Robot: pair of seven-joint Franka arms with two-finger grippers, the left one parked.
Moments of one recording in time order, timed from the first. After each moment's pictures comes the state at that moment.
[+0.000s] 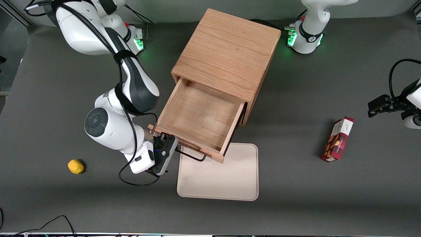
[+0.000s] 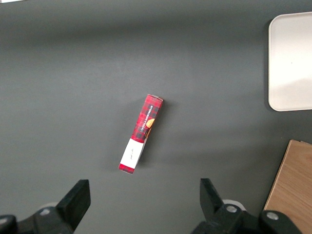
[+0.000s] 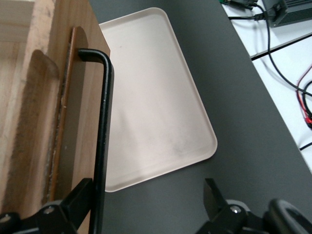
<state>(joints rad) 0.38 0.69 0.02 -1.16 0.24 2.08 -0.85</state>
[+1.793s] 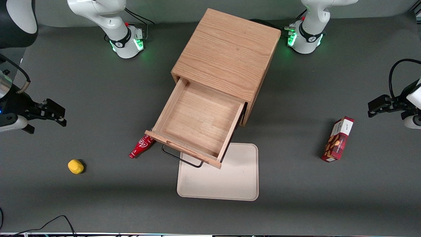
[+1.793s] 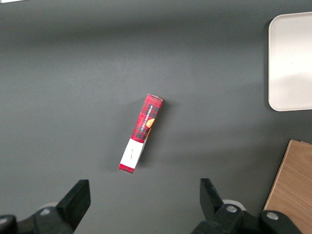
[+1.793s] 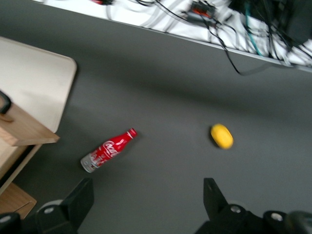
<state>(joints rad) 0.06 0.13 0.01 -1.44 -0.04 1.75 -0.09</state>
